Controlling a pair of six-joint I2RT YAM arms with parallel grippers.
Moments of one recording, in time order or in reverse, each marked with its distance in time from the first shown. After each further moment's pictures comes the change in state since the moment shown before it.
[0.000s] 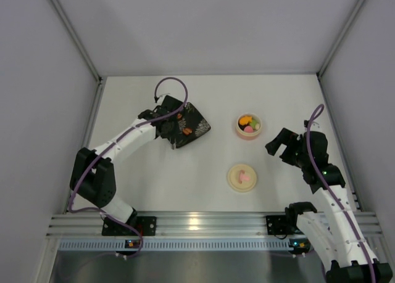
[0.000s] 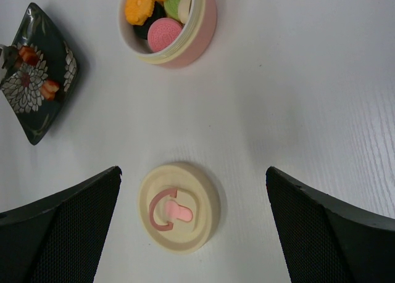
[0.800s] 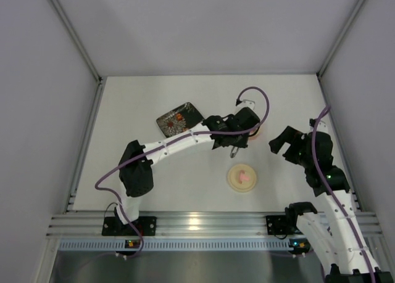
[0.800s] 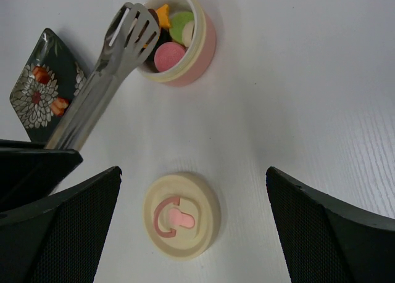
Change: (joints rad) left arm -0.533 0.360 0.593 -0.090 -0.030 0.041; right arm 0.000 -0.042 0.045 -0.028 0.046 -0.001
